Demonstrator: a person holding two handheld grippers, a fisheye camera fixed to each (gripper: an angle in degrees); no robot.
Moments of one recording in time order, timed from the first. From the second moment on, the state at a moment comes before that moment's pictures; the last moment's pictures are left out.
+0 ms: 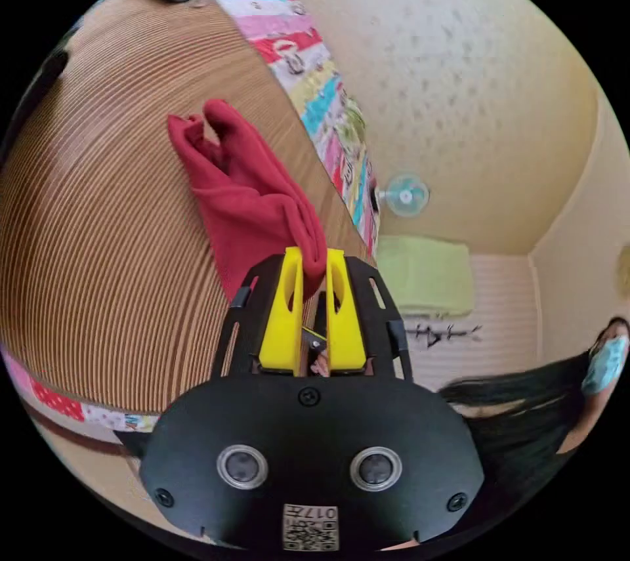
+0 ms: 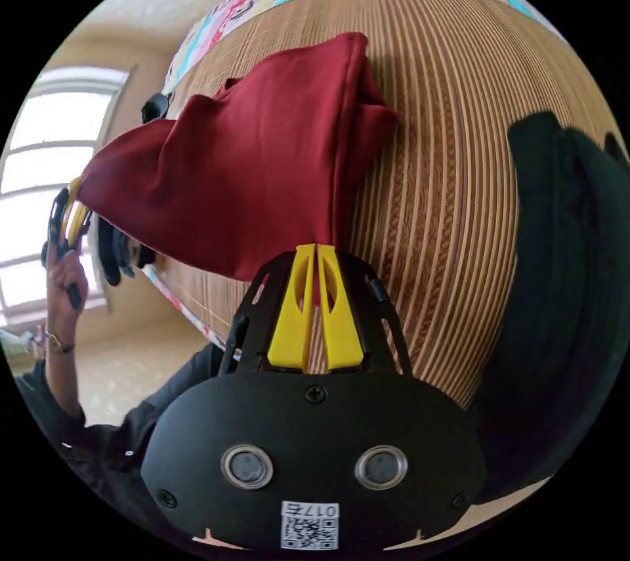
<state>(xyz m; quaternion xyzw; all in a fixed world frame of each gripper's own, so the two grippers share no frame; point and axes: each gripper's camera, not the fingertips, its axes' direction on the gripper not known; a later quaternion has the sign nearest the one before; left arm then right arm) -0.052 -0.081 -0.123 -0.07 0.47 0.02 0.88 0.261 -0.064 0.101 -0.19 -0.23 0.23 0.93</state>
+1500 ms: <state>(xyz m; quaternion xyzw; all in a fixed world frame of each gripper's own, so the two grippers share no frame) -0.320 -0.085 -0.050 -0.23 0.57 0.06 0.78 0.146 -0.109 0.043 -0.10 -0.58 0.14 0.80</state>
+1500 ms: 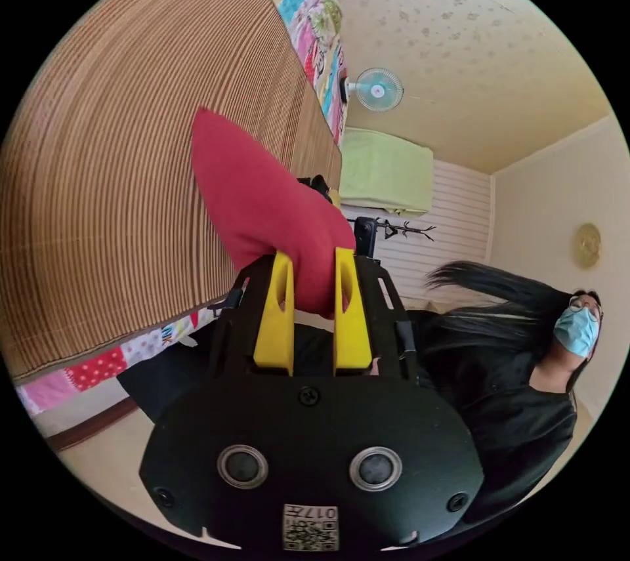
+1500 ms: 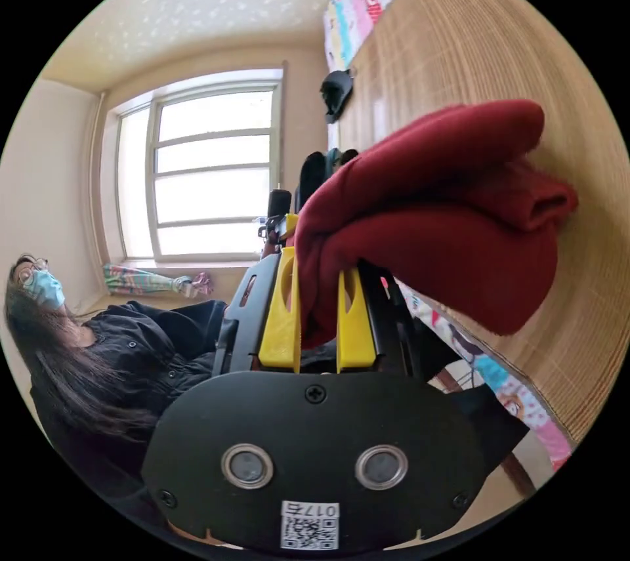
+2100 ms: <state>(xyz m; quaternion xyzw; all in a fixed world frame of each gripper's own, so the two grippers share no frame) -0.741 0.004 -0.148 -0.09 0.36 -0.17 0.91 -0.202 -0.277 0.080 -0.21 -0.52 -0.04 0.83</state>
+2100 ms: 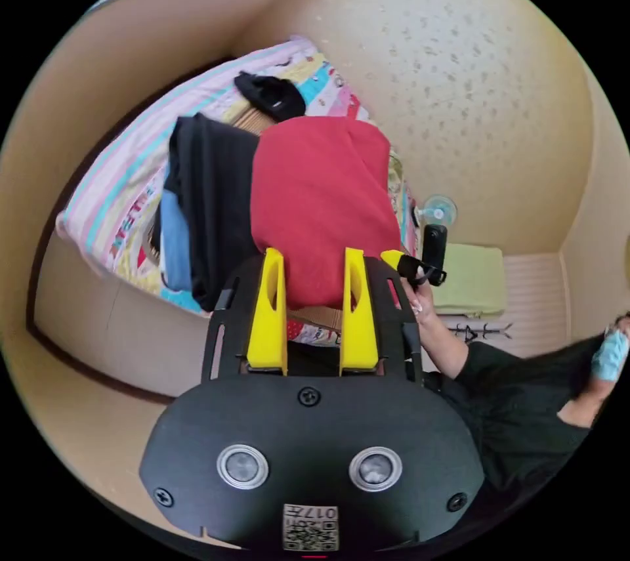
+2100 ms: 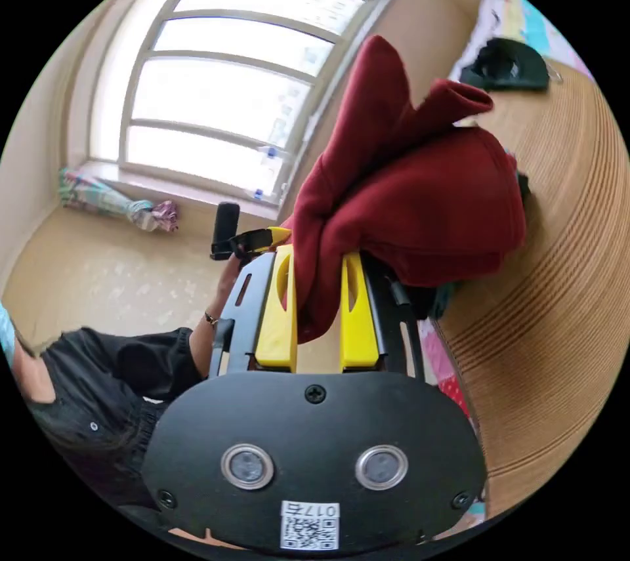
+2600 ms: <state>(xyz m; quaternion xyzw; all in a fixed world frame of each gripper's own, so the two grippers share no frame) -0.755 -0.044 -0.254 0.06 0.46 -0.07 0.88 -0.218 -0.383 -0.021 -0.09 -0.58 -0.06 0.81</state>
